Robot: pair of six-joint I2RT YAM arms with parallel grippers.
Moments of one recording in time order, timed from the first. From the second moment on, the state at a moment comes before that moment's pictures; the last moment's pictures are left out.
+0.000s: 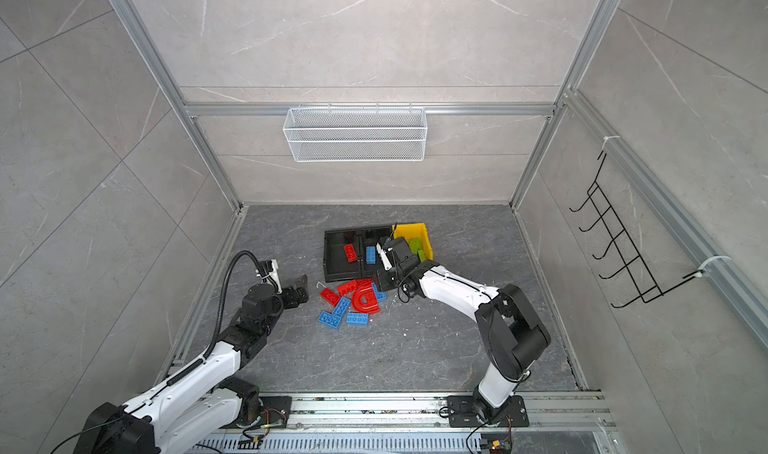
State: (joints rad) left arm -0.38 0.94 0.35 0.17 -0.26 -0.36; right arm 0.64 1.70 1.10 -0.29 -0.08 0.28
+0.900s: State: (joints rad) left arm -0.38 0.94 0.35 0.16 -0.26 -0.36; right arm 0.64 1.86 1.09 -0.21 -0.04 0.33
